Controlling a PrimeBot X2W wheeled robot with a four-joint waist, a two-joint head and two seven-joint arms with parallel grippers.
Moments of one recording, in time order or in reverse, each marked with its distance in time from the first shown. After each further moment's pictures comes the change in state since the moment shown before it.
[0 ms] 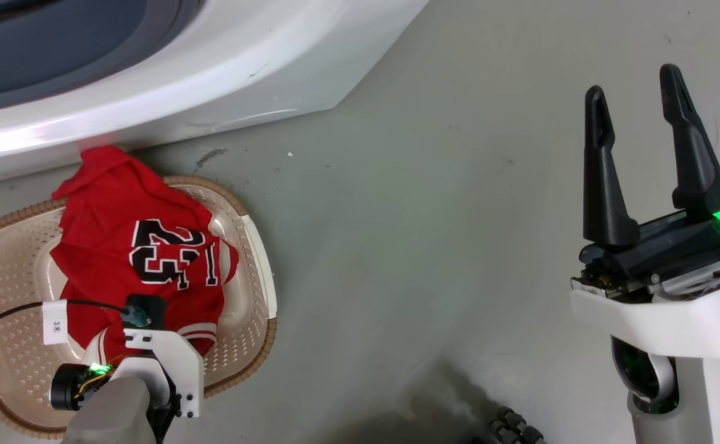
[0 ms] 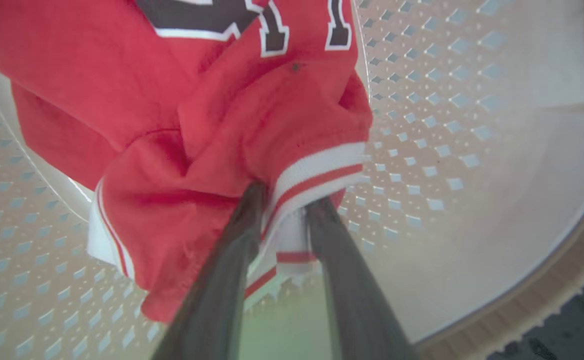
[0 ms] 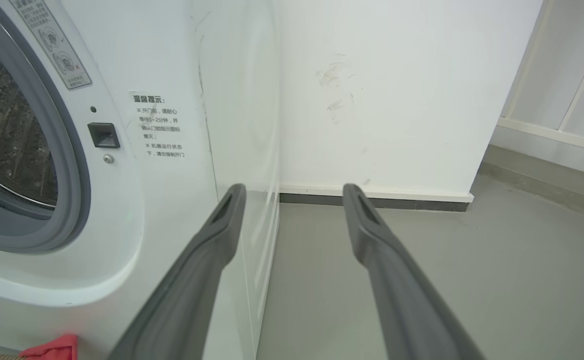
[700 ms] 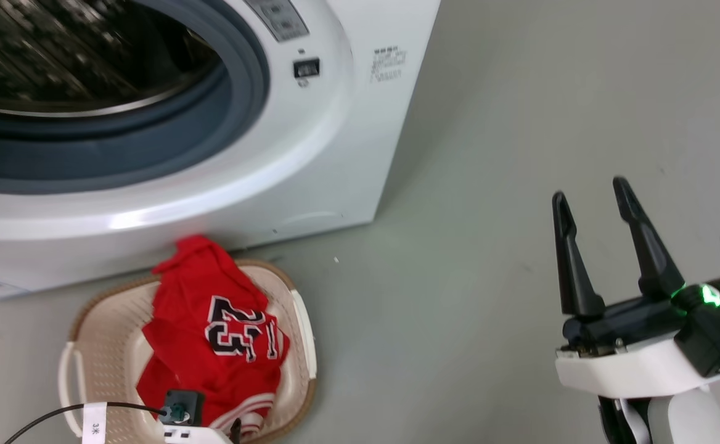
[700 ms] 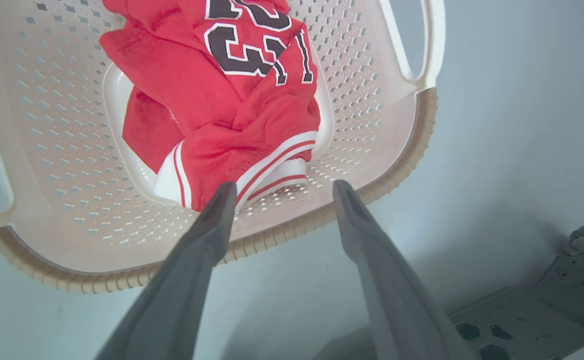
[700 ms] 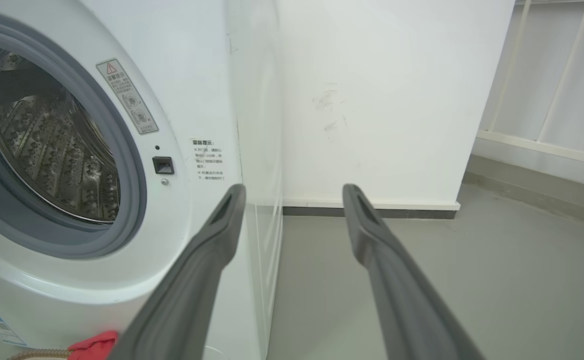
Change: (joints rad) left arm 0.212 -0.083 -0.010 -0.003 -0.007 0.006 -0.174; right arm 0.181 0.001 -0.014 0.106 -0.050 0.000 0.000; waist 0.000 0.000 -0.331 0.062
